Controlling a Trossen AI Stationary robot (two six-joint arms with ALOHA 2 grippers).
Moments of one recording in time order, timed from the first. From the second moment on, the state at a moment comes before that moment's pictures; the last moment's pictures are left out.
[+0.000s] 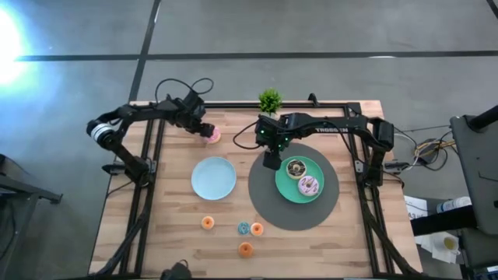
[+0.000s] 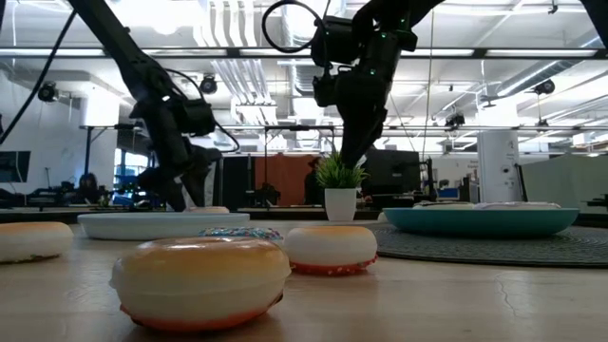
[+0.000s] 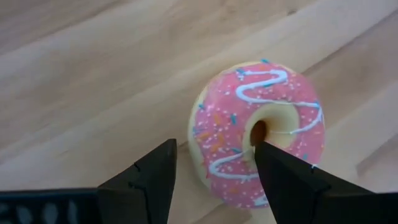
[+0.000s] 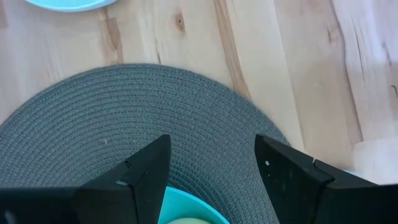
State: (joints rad) left arm 0.87 1.56 0.83 -0.44 0.21 -0.28; right arm -0.24 1.85 1.46 -0.83 -0.08 0.03
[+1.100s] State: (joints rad) left arm 0.69 1.37 0.77 -0.26 0.30 -0.37; right arm -0.38 1.85 1.28 -0.36 -0.37 0.69
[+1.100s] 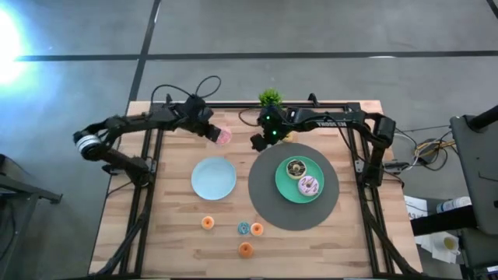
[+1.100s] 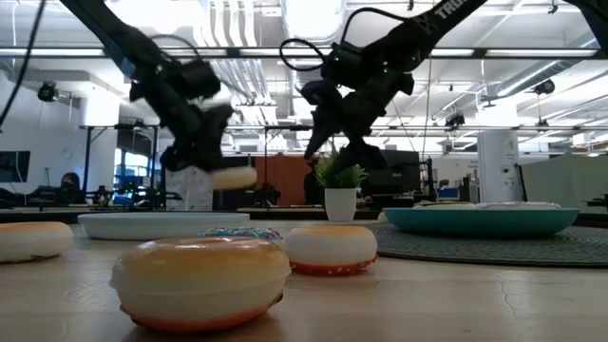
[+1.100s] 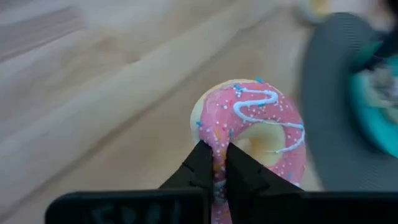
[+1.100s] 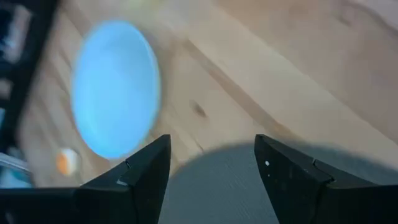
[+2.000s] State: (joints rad) left arm 0.47 1.27 0.76 -0.10 0.26 -0.48; right arm -0.38 1.85 1.27 0.00 -0.48 0.84
